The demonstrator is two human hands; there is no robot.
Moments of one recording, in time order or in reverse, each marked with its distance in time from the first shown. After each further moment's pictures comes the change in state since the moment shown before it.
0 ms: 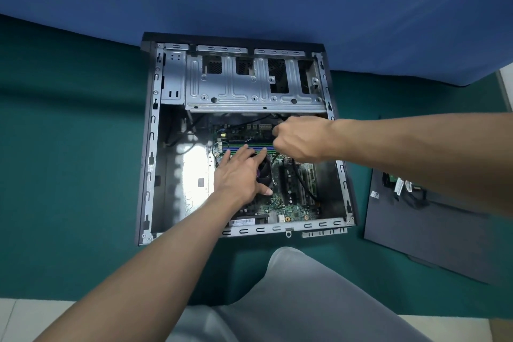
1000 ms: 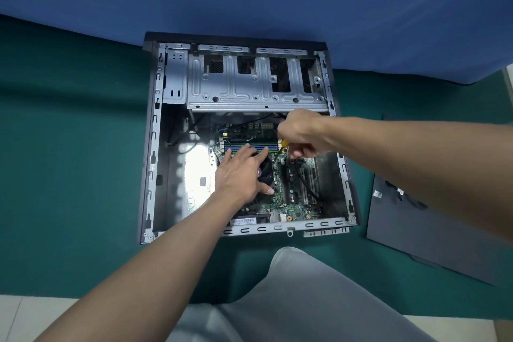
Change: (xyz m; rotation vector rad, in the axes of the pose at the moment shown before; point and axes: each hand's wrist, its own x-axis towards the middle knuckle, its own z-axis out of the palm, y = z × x) left_hand 0.001 -0.003 0.003 -0.045 0.023 0.011; right_hand 0.015 -0.003 -0.005 1.335 -0.102 0.869
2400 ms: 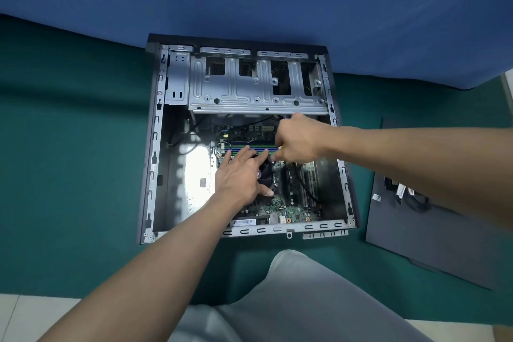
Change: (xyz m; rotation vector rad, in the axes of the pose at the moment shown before) left_hand -0.001 0.002 -0.003 0.002 -0.017 -0.021; right_hand -0.002 0.010 -0.001 -0.637 0.085 -0.533
